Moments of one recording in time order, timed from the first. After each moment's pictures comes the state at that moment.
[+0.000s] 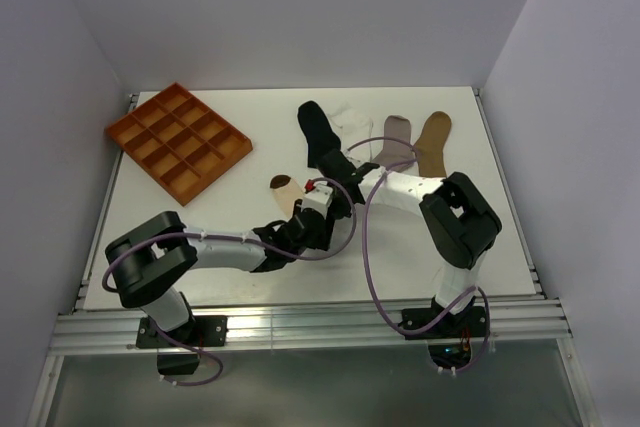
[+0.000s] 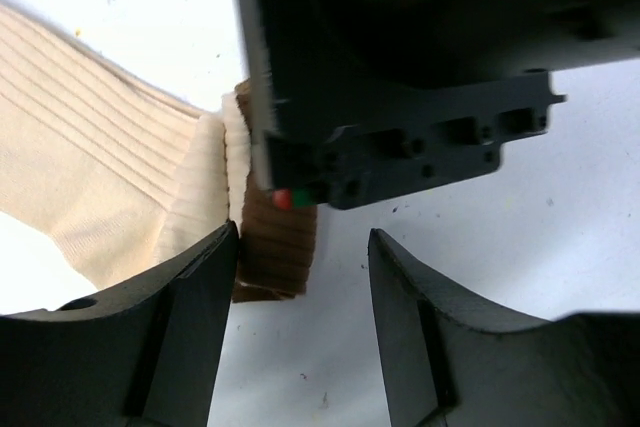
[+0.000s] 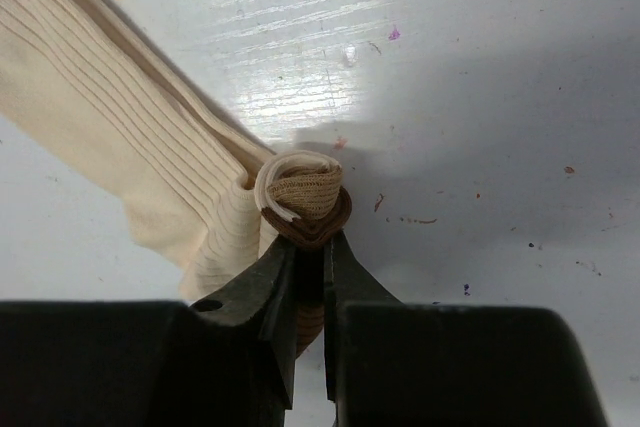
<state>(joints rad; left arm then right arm) -1.07 1.63 0.72 0.29 -0.42 -0.47 0.70 1.80 1.12 -0.47 0.06 0.96</state>
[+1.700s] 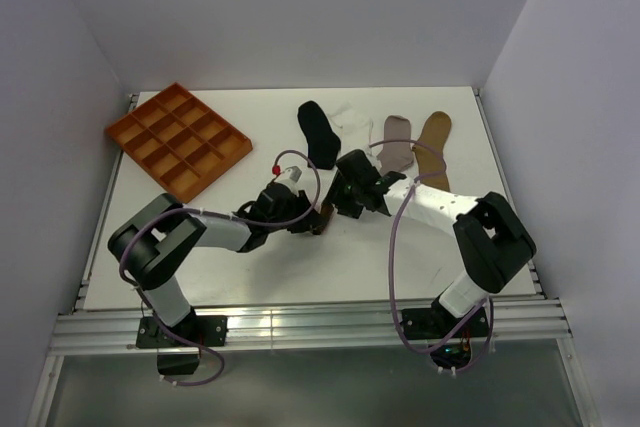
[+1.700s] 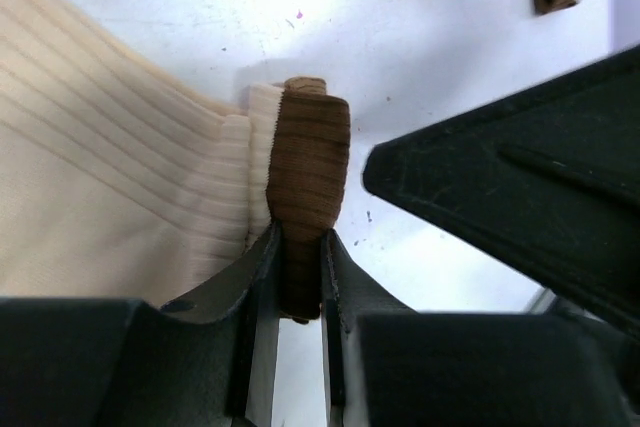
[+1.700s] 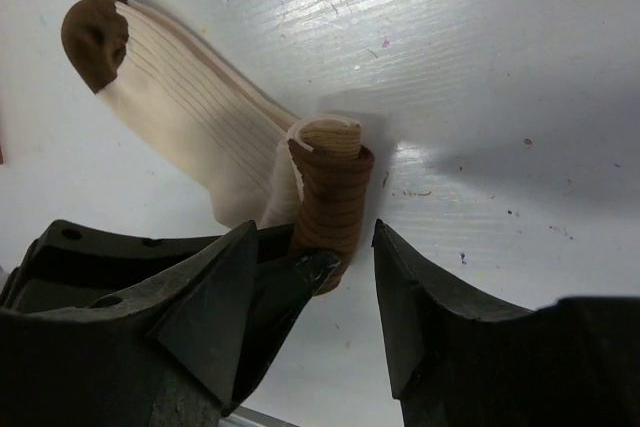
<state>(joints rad) -0.78 1.71 0.65 0.50 0.10 -0.81 0.66 1.58 0.95 -0.31 0.06 1.04</state>
